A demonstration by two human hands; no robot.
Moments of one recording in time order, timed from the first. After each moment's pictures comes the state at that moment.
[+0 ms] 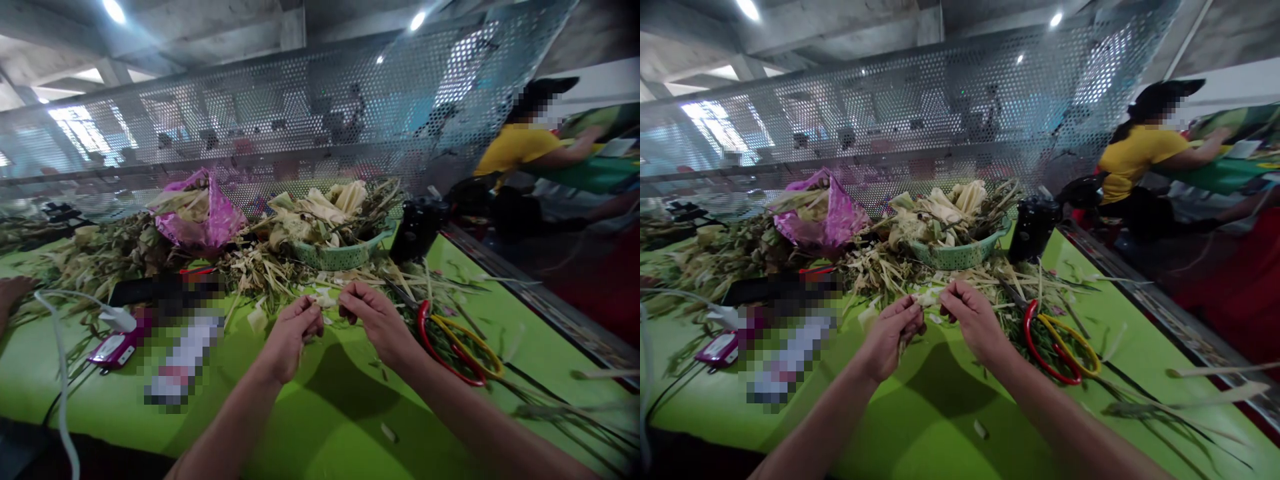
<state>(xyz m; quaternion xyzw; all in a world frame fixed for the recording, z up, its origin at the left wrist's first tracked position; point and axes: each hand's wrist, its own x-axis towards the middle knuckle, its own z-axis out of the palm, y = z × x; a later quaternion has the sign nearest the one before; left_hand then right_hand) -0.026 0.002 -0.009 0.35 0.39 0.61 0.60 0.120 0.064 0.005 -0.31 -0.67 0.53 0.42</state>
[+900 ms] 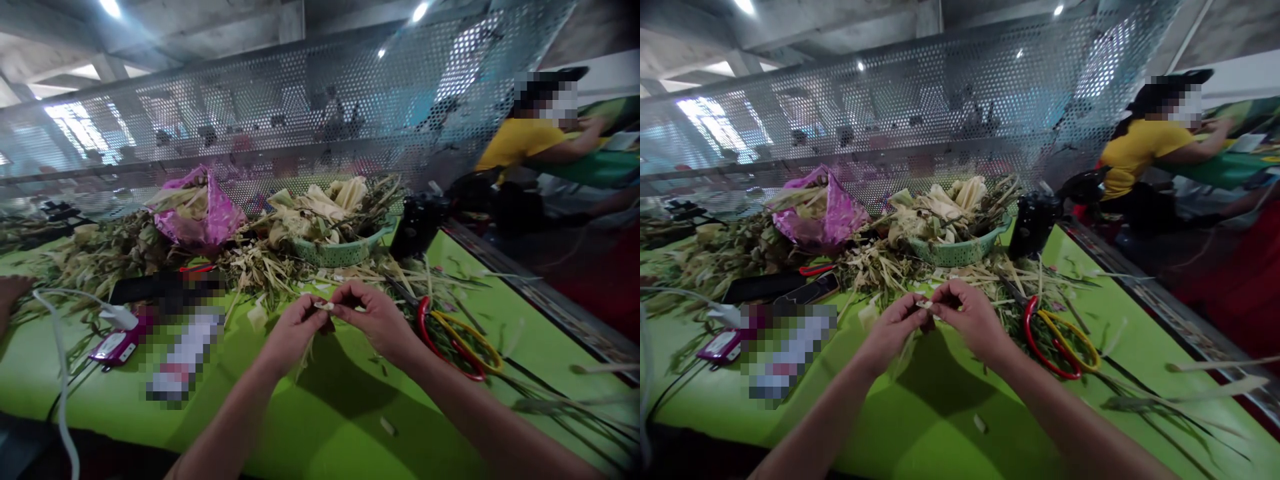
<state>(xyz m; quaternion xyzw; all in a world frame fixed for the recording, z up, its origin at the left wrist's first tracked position) -0.032 0.002 -0.008 0.52 0.44 0.52 0.51 0.123 0.062 0.009 -0.30 -0.72 0.49 0.39</state>
